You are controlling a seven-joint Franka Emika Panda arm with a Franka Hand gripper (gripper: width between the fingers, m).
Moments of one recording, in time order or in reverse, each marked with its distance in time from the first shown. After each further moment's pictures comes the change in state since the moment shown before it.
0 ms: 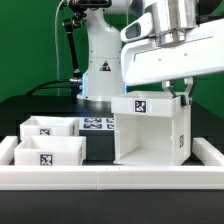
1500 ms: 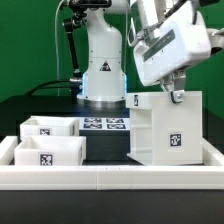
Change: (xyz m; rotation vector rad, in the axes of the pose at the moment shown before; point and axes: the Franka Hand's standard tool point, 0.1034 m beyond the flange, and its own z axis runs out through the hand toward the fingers) arm 0.029 -0.001 0.000 0.122 -0.018 0.849
